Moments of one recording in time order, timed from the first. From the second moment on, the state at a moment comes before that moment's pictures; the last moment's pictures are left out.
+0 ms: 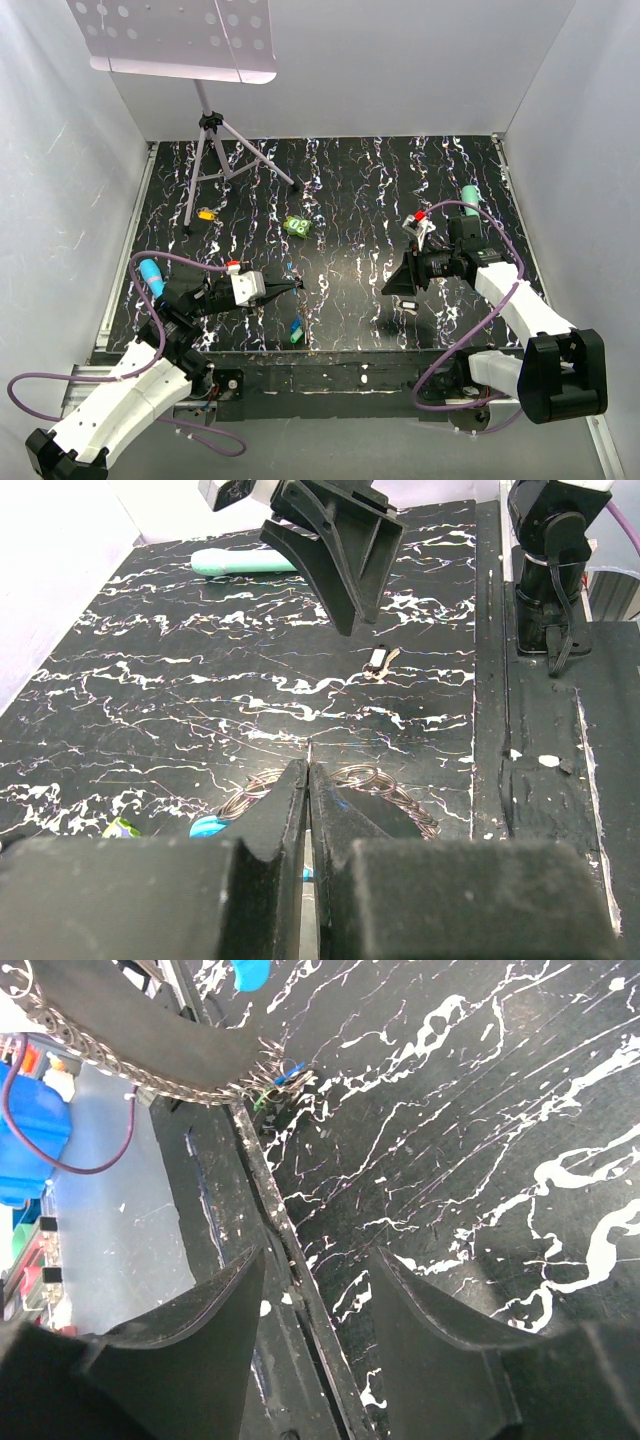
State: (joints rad) left arm -0.59 0.52 0.48 -0.02 0.72 0.31; right arm 0.19 1.15 0.67 -0.51 -1.10 -0.17
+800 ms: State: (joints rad) left arm -0.59 0.51 0.48 -0.02 0.72 0.31; right arm 0.18 1.10 0.75 -0.83 -0.72 -0.66
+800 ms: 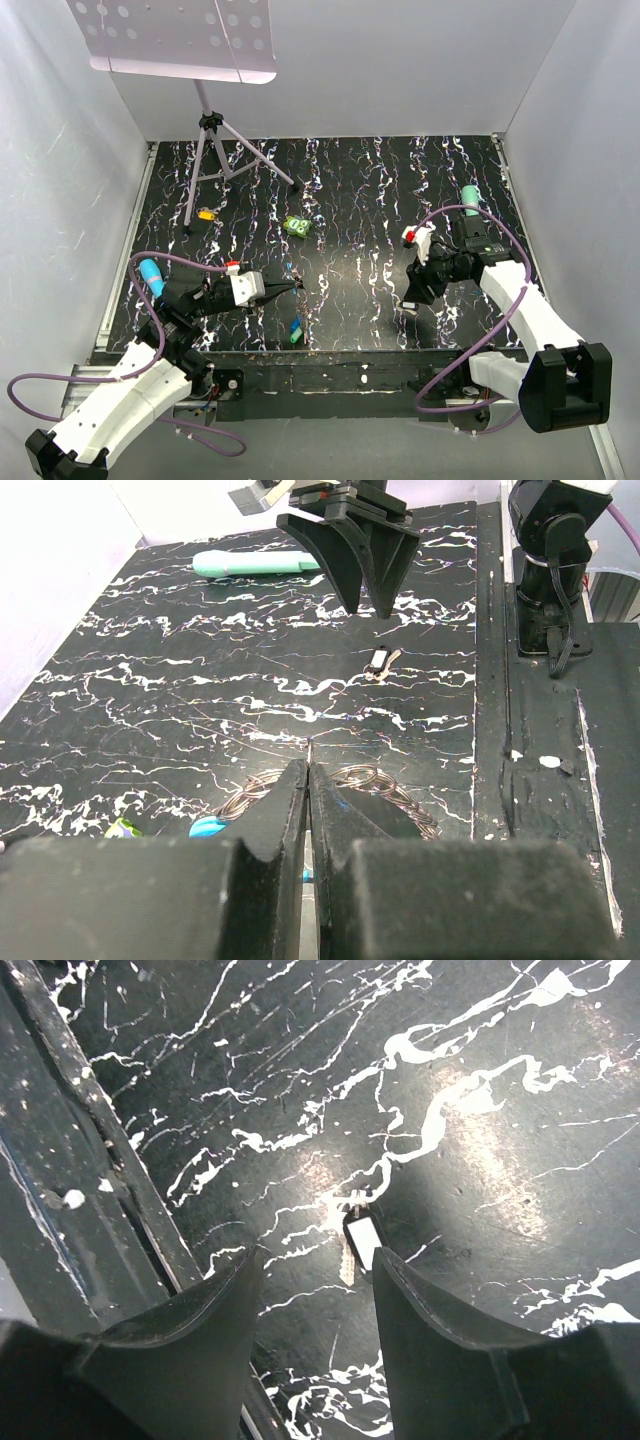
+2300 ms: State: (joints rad) left arm -0.59 0.51 0.48 -0.03 0.72 0.31; right arm 0.18 1.16 0.68 -0.76 -0.67 -0.90
